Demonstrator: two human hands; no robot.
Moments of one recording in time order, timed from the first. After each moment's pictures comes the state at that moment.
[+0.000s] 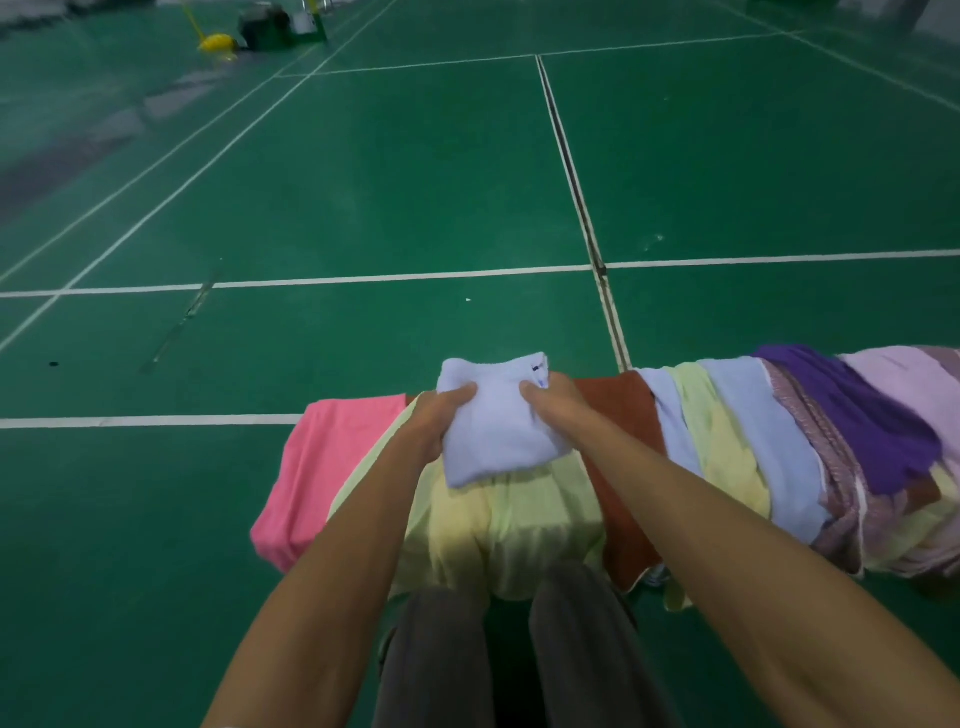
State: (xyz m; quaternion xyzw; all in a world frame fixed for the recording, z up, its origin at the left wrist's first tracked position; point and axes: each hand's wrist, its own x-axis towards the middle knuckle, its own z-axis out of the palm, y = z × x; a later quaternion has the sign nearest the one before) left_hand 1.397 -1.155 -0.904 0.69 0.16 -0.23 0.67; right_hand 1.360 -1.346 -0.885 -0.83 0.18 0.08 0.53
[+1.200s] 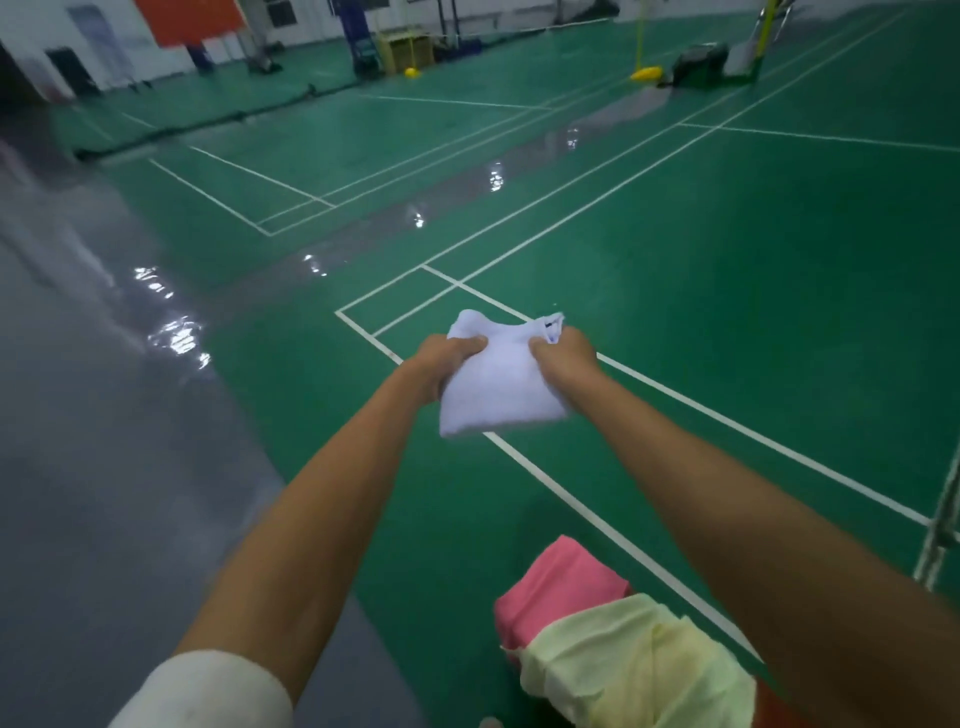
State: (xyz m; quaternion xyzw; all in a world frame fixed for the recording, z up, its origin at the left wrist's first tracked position) left_hand 1.413 -0.836 -0.345 0.72 0.38 0.04 0.58; right_hand 1.496 -1.012 -0.347 -0.82 -0.13 0.18 0.53
